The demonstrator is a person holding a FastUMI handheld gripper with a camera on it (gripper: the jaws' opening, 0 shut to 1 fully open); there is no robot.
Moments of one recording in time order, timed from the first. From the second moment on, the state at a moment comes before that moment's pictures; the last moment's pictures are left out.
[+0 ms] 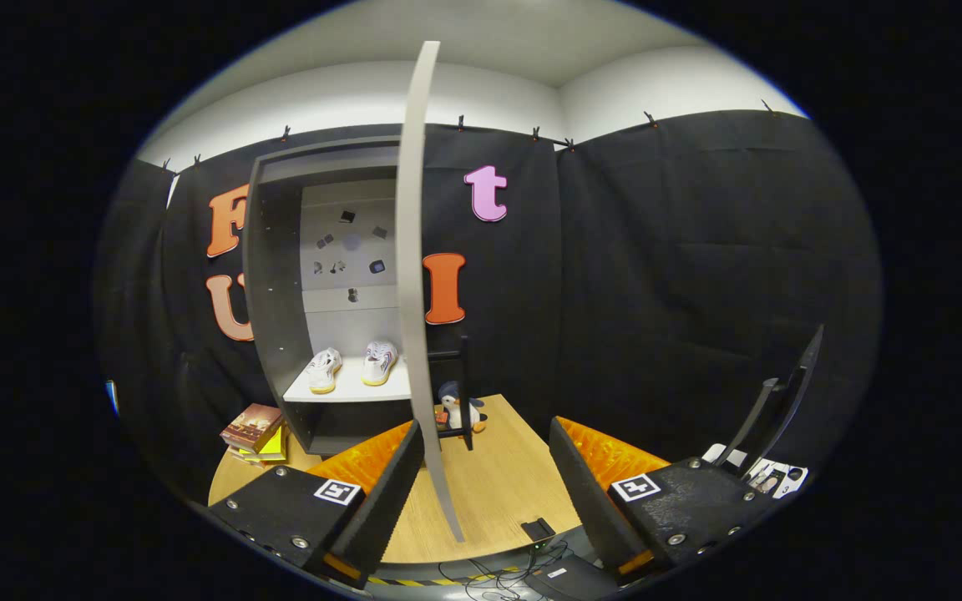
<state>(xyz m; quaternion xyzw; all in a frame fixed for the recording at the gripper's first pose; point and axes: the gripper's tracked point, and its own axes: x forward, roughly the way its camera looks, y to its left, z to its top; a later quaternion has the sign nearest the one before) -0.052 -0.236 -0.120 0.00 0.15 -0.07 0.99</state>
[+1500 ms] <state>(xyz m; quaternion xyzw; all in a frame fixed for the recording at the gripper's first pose) -0.021 -0.122 -0.160 0.00 0.19 -0.04 0.98</state>
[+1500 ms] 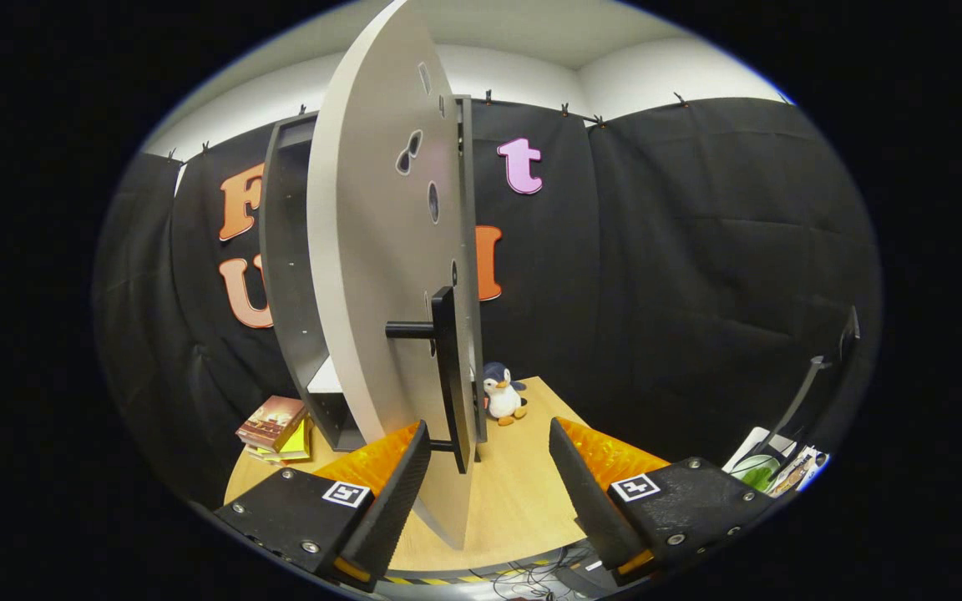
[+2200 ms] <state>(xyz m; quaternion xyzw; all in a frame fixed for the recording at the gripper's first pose) 0.014 0.011 -0.175 0.03 0.19 -0.01 0.98</state>
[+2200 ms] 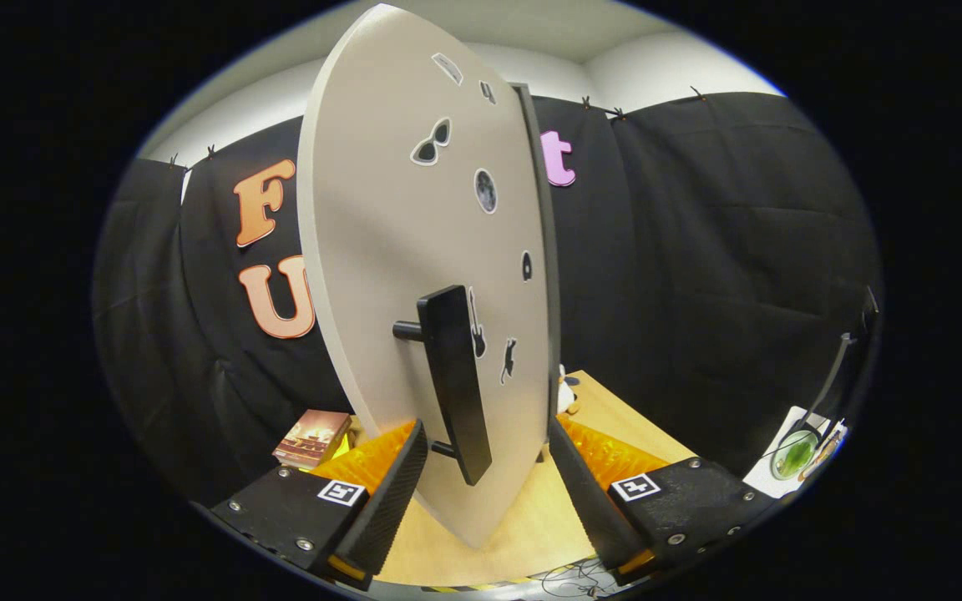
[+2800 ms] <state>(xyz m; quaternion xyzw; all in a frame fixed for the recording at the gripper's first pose) 0.094 0.124 -0.176 0.01 0.18 0.03 0.98</state>
